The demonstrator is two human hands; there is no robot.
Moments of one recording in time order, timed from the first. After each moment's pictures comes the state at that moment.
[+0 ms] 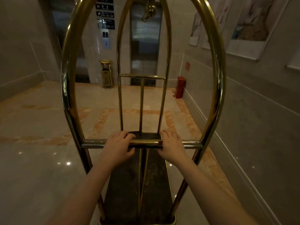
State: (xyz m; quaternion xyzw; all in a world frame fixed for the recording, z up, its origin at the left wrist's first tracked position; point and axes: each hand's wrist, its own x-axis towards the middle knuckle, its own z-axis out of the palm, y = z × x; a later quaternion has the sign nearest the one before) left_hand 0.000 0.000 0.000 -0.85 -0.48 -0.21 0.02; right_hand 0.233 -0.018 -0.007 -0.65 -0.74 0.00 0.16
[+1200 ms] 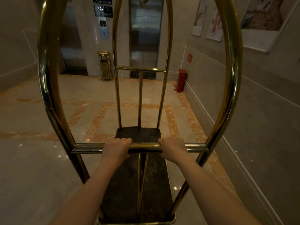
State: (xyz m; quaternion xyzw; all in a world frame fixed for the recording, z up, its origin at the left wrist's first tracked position) left_hand 0.018 0.055 -0.030 -0.83 -0.54 -0.09 0.09; right_hand 0.247 0.042 -0.022 -0.63 -0.77 -0.03 0.00
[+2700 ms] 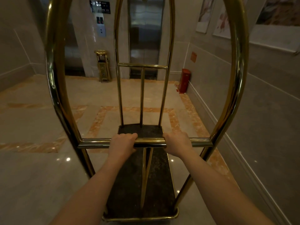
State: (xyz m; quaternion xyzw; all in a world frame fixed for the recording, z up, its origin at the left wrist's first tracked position) left_hand 0.044 0.284 -0.027 -0.83 -0.54 -0.10 0.07; right_hand 0.272 0.270 -0.023 -0.63 -0.78 -0.07 0.01
